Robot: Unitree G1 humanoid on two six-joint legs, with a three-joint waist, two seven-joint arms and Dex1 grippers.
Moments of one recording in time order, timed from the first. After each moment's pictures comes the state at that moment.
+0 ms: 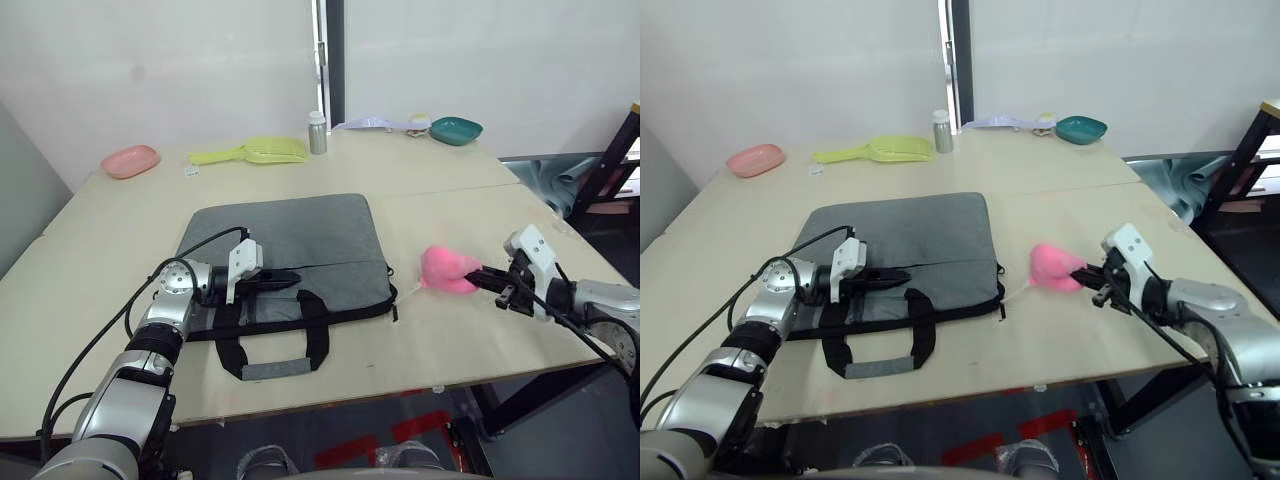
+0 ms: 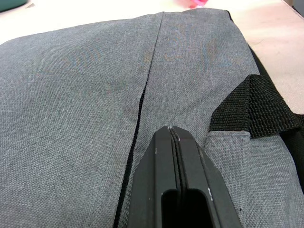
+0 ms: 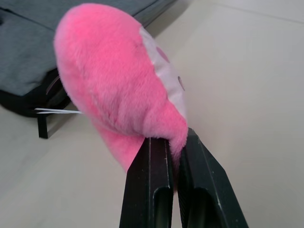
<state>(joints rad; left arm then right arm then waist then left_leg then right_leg) -0.59 0.48 -0.10 0.83 -0.22 -0.42 -1.39 -0.15 -0.78 -0.19 -0.19 0.48 0.63 0.75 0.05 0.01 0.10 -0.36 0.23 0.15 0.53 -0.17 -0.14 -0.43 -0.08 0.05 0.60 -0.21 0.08</state>
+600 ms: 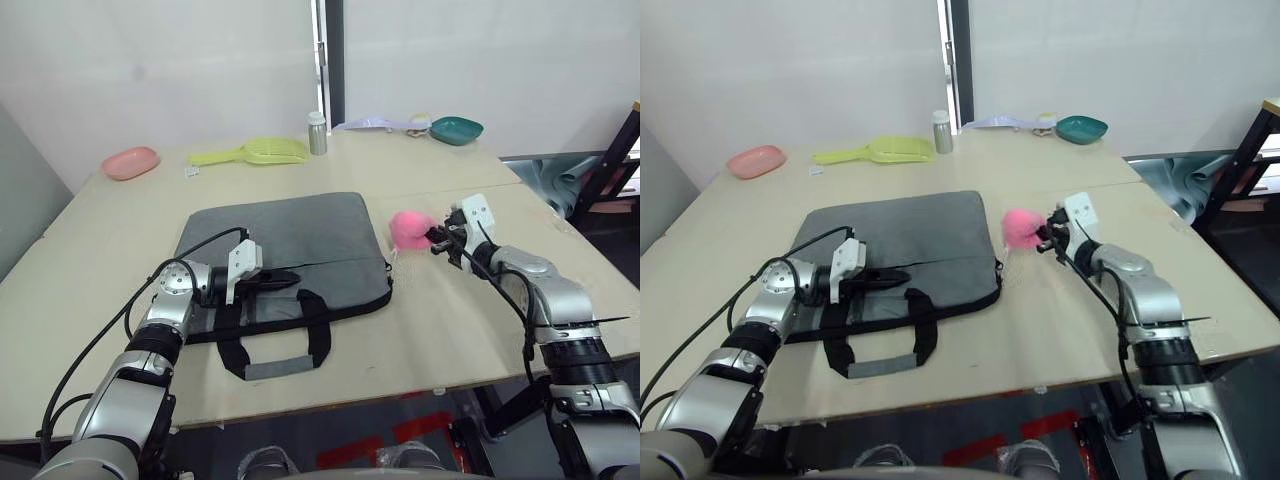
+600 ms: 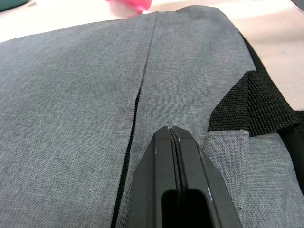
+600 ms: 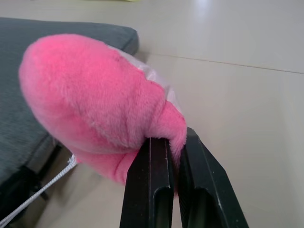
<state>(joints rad) -0.59 0.48 -0.10 0.84 -0.22 -0.44 -1.40 -0.45 -0.49 -0.07 0.08 0.31 0.61 0.48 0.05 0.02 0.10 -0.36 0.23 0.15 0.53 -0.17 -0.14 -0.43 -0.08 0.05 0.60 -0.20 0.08</state>
